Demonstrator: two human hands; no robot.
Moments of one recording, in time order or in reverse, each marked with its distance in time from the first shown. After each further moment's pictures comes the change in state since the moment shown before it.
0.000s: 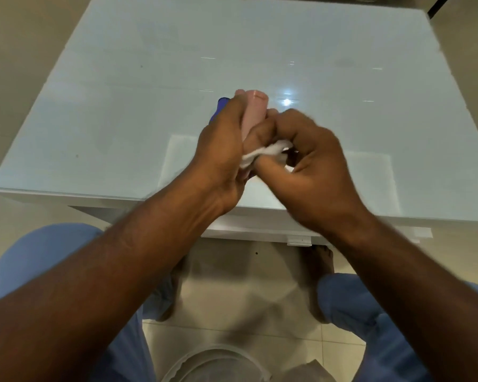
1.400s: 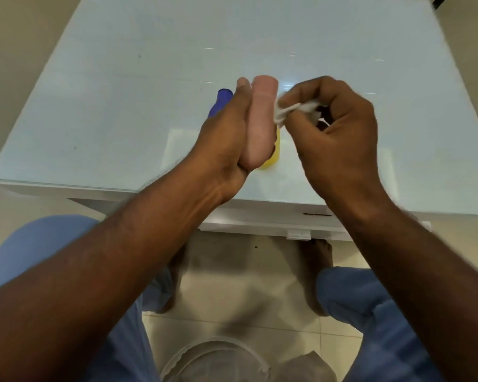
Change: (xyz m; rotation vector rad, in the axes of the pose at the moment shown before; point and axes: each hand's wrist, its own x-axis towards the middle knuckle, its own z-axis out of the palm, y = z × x) left_hand 0.005 -0.002 0.002 0.064 0.087 0.011; right_hand 0.013 0.006 -0.011 -0.092 0.279 0.067
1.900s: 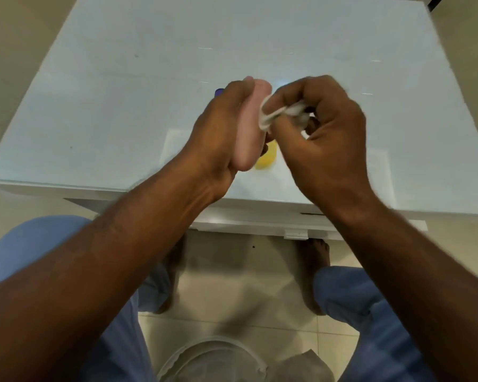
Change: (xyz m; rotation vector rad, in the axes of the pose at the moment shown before) left_hand -0.004 0.007 -0.005 0.046 -0.124 0.061; right_hand -0.004 -0.002 0.004 -0.037 -0.021 -0.131
